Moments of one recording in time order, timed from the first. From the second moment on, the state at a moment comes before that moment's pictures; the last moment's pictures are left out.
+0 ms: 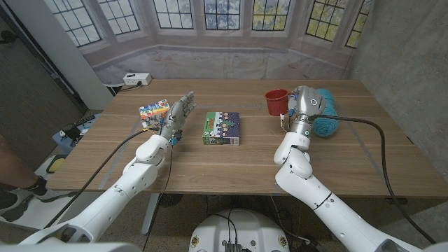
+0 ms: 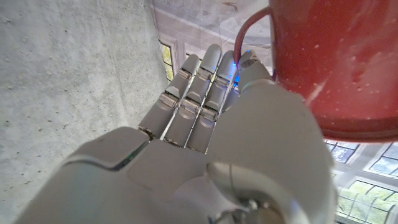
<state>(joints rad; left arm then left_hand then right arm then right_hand) 0.94 0.53 0.37 -1.39 -0.65 -0.35 -0.05 0.38 0.19 0.64 -0.01 0.19 0.14 0.01 0.19 0.18 0.04 0.06 0.21 0.19 -0.01 0.07 0.17 0.17 0.12 0.07 0.20 0.17 -0.99 -0.33 -0.60 -1.89 -0.78 -0.95 -0.77 1.28 0.08 0.19 -0.16 0.19 1.12 -0.07 0.28 0.21 1.13 -0.12 0.43 0.34 1.03 -0.17 0.33 0.30 0.82 -0.09 0.21 0.17</state>
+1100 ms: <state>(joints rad) 0.99 0.57 0.35 -1.48 -0.63 -0.34 0.00 0.38 0.19 0.64 -0.01 0.19 0.14 0.01 0.19 0.18 0.04 0.06 0.21 0.19 -0.01 0.08 0.17 0.17 0.12 0.07 0.20 0.17 -0.94 -0.21 -0.58 -1.68 -0.53 -0.82 -1.08 1.29 0.07 0.19 -0.15 0.19 1.12 -0.07 0.28 0.21 1.13 -0.12 0.43 0.34 1.03 -0.17 0.33 0.31 0.83 -0.10 0.21 0.17</state>
